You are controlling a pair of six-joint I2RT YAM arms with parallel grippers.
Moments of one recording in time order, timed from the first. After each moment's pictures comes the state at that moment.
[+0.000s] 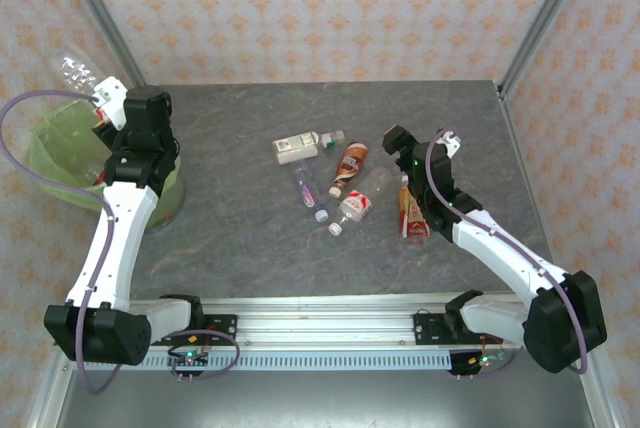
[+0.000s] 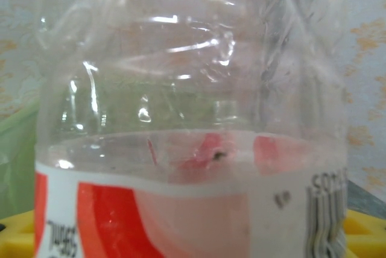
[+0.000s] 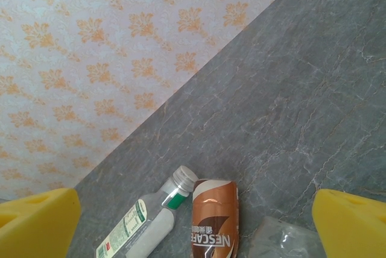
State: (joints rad) left arm 0.02 1.18 1.26 -0.51 -0.85 -0.39; right arm 0.45 1.14 0.75 0.03 0.36 0.92
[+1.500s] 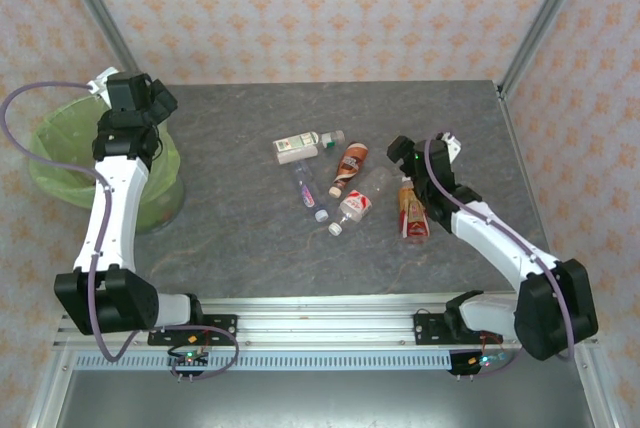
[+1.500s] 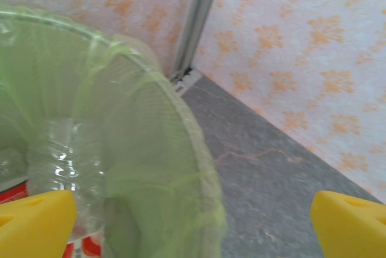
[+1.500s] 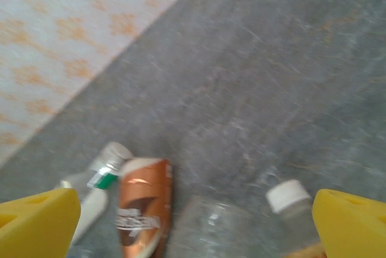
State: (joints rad) left arm 0.16 1.33 1.38 -0.57 -0.33 -0.50; right arm 0.36 1.22 0.77 -0.14 0.29 0.86
